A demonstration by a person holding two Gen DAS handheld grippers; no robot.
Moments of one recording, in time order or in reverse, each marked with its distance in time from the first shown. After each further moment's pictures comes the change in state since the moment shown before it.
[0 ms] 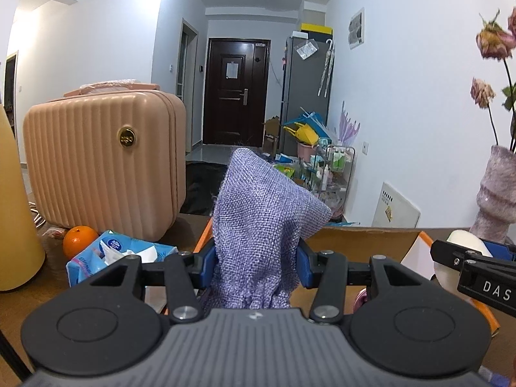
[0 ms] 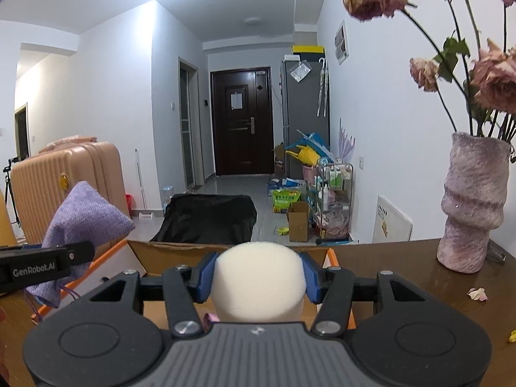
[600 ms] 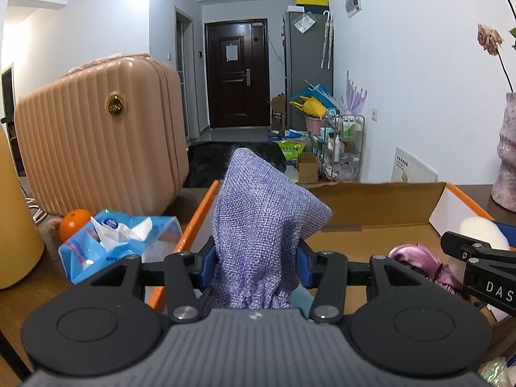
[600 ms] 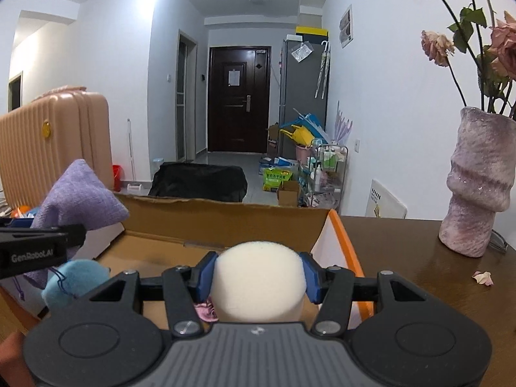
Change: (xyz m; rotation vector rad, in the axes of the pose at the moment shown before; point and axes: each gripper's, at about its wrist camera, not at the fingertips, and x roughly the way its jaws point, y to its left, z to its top) left arm 0.039 -0.005 -0.034 0.091 0.078 0.054; right arm 0.034 0.010 -0.037 -0.070 0.079 -0.048
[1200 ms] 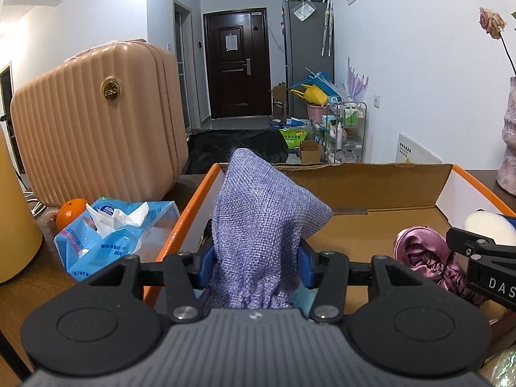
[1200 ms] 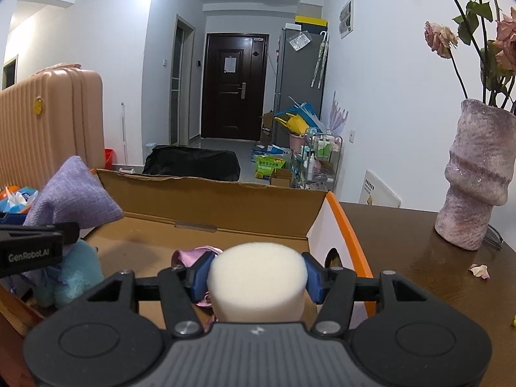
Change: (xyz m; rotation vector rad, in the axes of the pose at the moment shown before) left arm 0.011 -0.002 -0.008 0.014 0.036 0.014; right arm 0.010 0.003 -0.007 -0.022 0.047 -0.036
